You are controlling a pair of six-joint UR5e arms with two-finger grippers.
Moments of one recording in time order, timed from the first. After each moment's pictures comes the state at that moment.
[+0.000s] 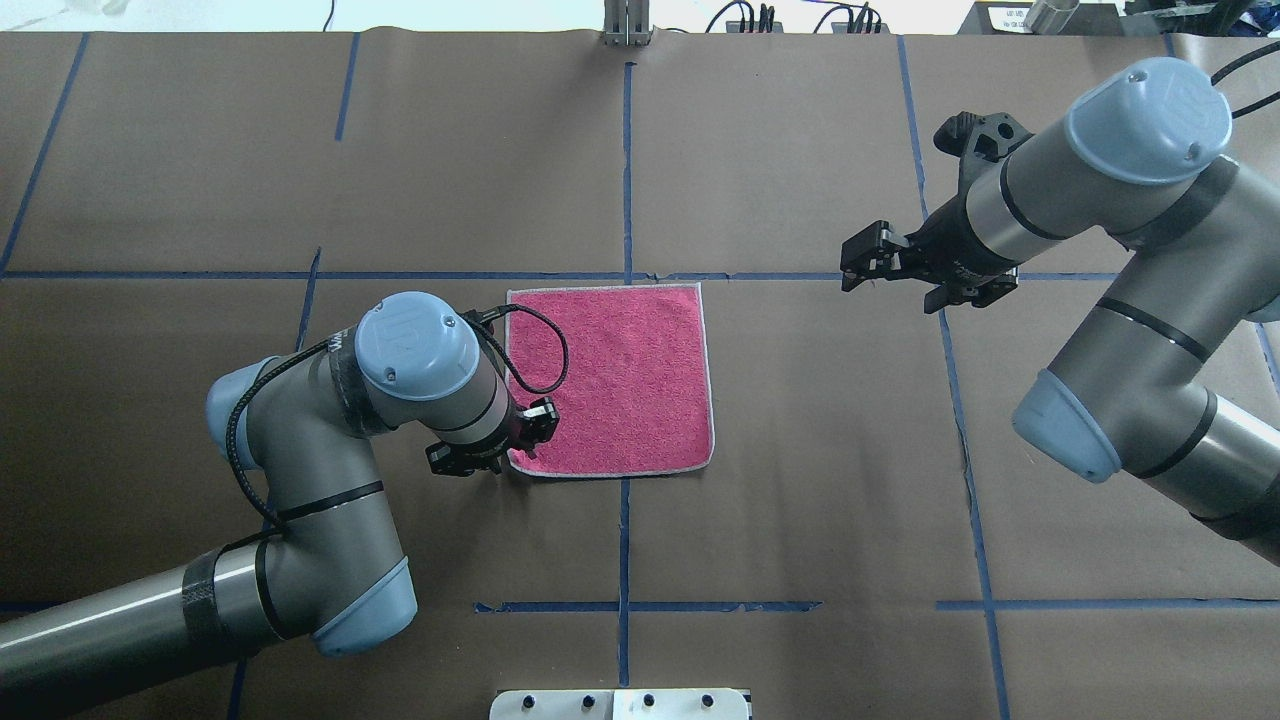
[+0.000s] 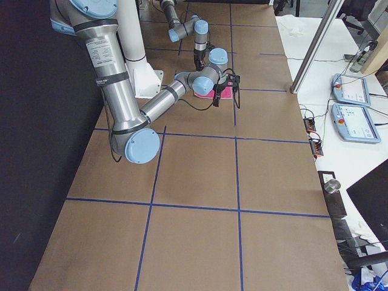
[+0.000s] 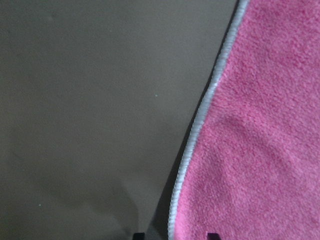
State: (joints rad) left arm -0.46 -2.13 -1.68 -1.71 -1.93 -1.68; right arm 0.78 -1.24 1.87 -1.35 2.10 1.29
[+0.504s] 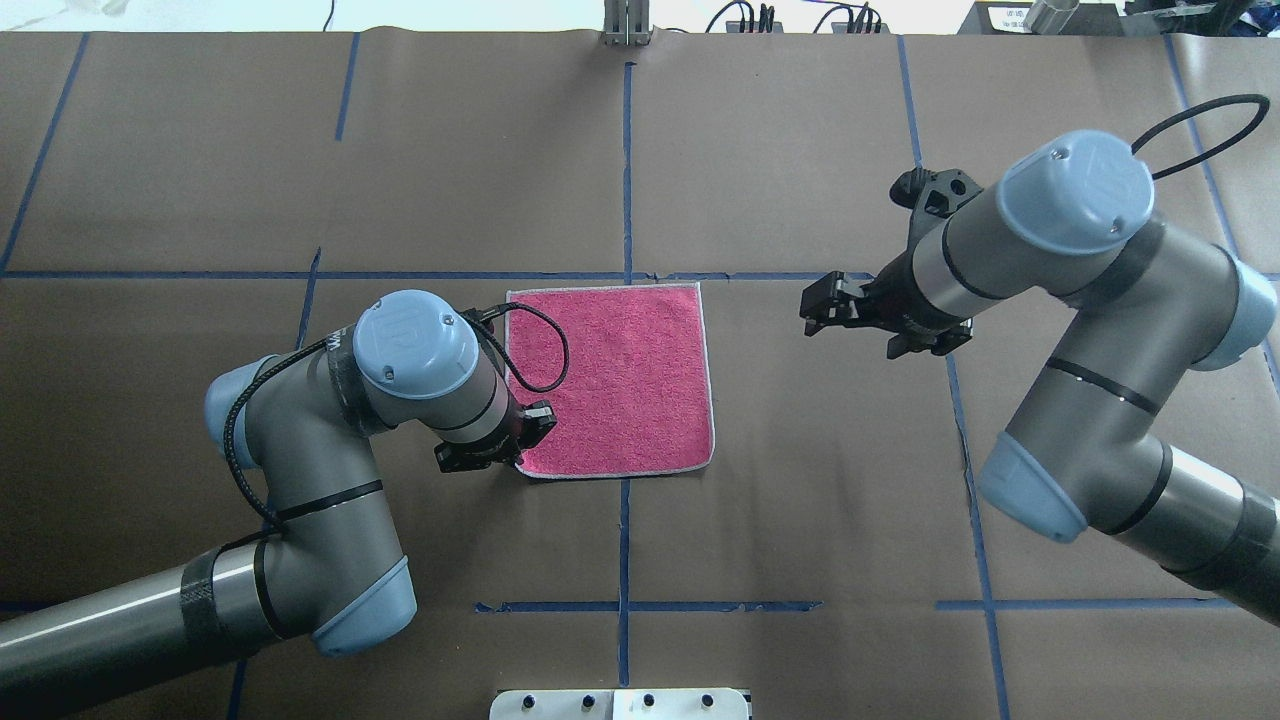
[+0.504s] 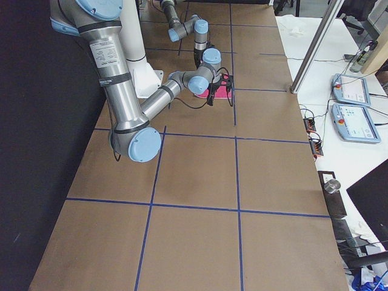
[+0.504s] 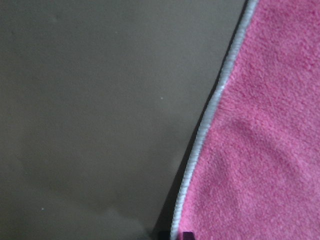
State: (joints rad) left arm -0.46 -2.13 -1.69 -1.71 -1.94 -1.68; right arm 0.69 -1.23 1.88 -1.35 2.04 1.36
